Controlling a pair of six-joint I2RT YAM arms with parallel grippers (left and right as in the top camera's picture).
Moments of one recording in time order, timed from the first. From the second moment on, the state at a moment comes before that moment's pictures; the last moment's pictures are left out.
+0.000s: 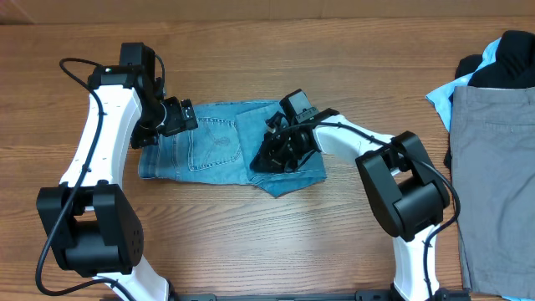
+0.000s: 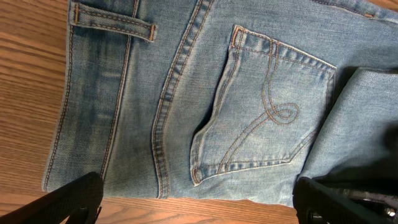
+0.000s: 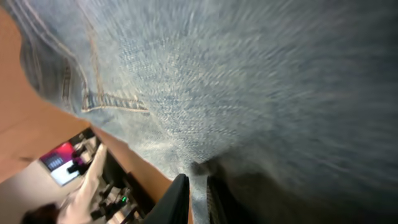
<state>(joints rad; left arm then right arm) 0.03 1.85 1.56 -1.16 0.11 -0.31 0.50 2.16 1.36 -0.49 -0.82 0.65</state>
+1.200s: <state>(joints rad) 0.35 2.00 1.51 -1.03 0.34 0.09 0.44 1.81 1.39 -0.51 -0.06 0.67</state>
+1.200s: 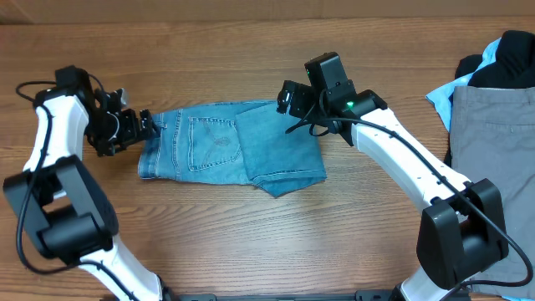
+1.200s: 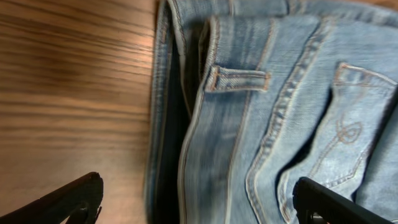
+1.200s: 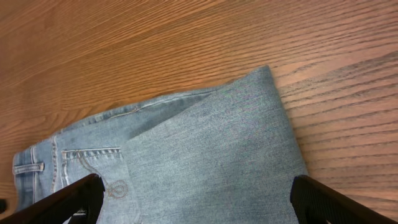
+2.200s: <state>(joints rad) 0.19 2.13 1.51 -1.01 0.36 0.11 0.44 1.81 1.39 -0.51 -0.06 0.67</state>
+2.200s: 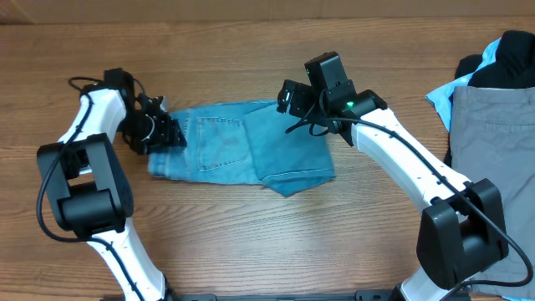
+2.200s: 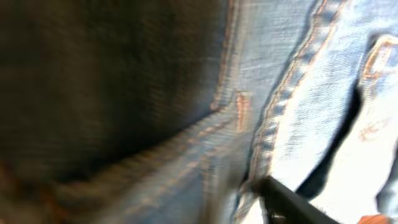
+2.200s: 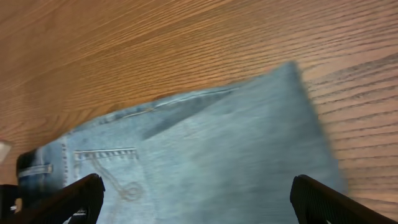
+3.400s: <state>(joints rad) -0.17 2.16 2.16 -1.52 0.03 -0.24 0.43 1.87 1.35 -0.44 -0.06 0.72</state>
